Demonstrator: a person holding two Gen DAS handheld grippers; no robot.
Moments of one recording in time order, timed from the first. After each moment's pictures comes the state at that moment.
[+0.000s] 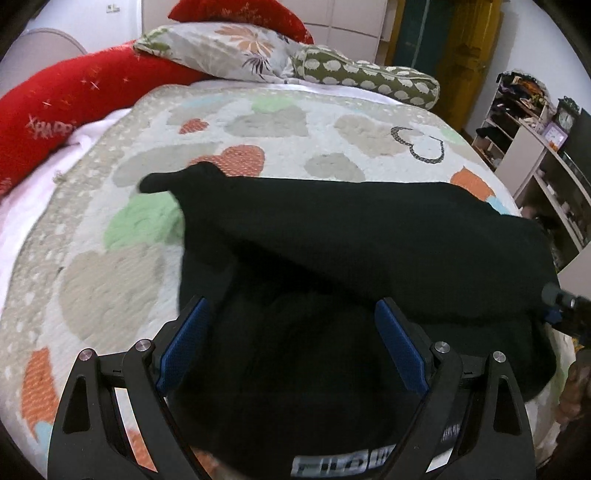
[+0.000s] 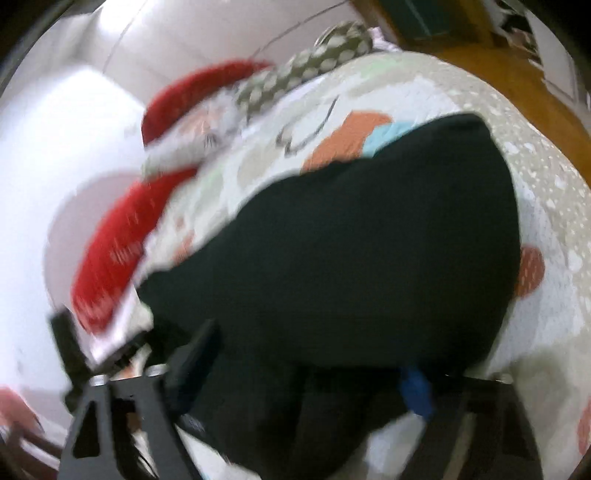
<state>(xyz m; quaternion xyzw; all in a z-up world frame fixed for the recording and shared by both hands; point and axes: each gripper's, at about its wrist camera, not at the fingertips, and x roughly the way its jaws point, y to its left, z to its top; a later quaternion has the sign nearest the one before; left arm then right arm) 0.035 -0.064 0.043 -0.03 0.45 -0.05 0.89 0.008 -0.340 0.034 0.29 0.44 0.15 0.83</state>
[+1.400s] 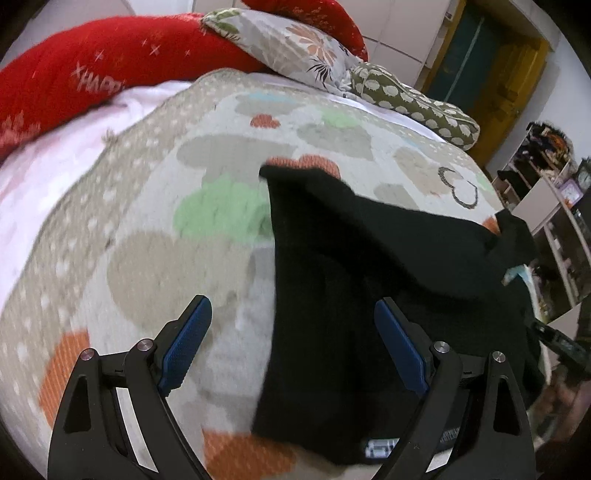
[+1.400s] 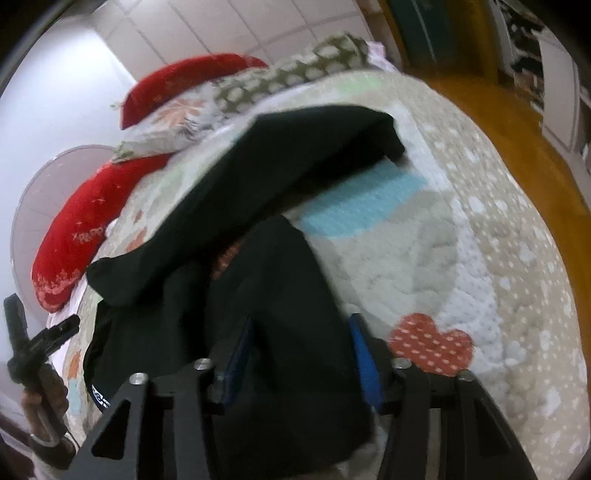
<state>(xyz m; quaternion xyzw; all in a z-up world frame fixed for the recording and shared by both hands) 0.018 0.016 0.058 -0.12 0.46 -0.01 0.88 0.038 -0.374 0.030 0.17 0.46 0.13 0.86</state>
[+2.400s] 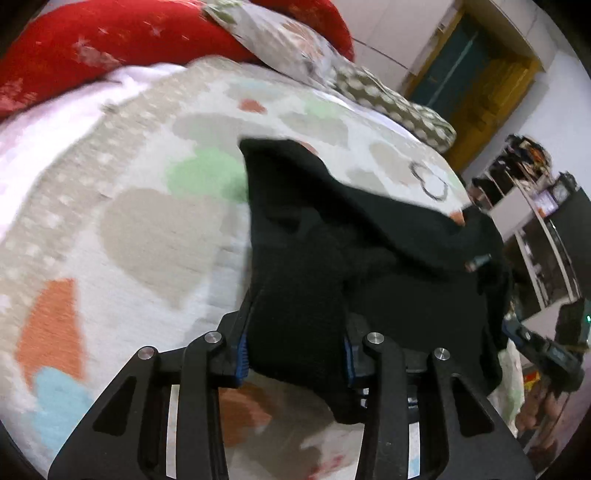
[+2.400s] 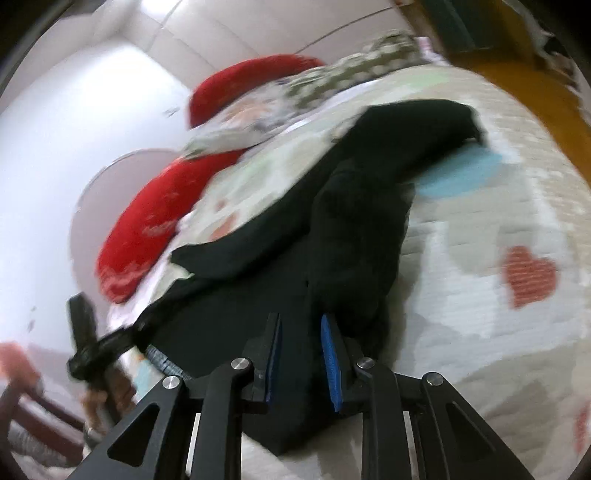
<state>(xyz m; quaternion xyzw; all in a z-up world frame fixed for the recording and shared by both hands) -0.018 0.034 0.063 -0.17 0.45 -0.05 0.88 -0.011 -0.331 0.054 0.25 0.43 0.24 0.83</state>
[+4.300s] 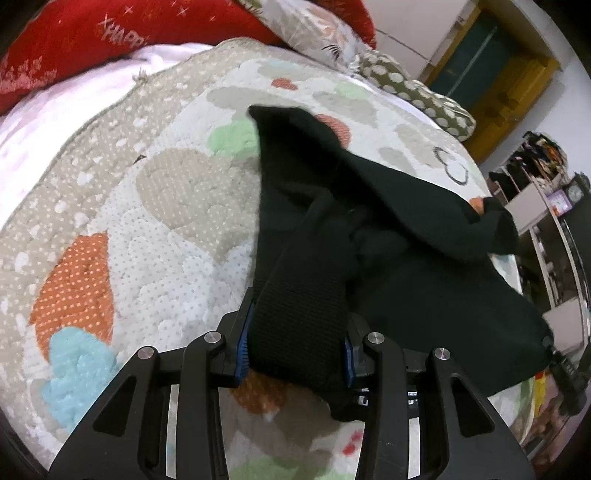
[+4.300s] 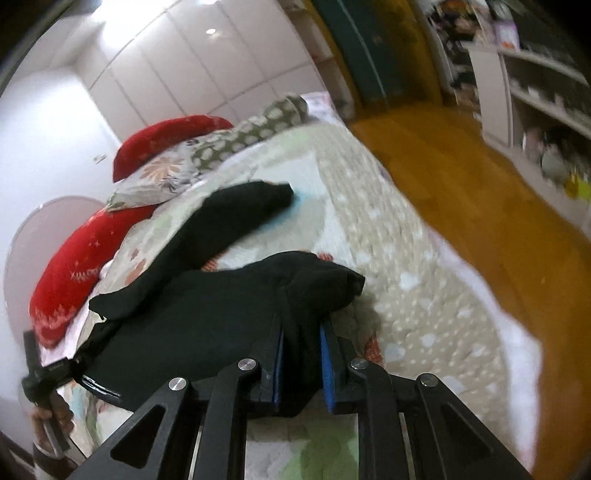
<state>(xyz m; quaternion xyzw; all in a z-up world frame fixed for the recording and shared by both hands) -0.045 0.038 0.044 -0.16 0.48 -0.03 0.86 -0.109 -0.428 0.076 0.20 0.38 0.03 0.90</state>
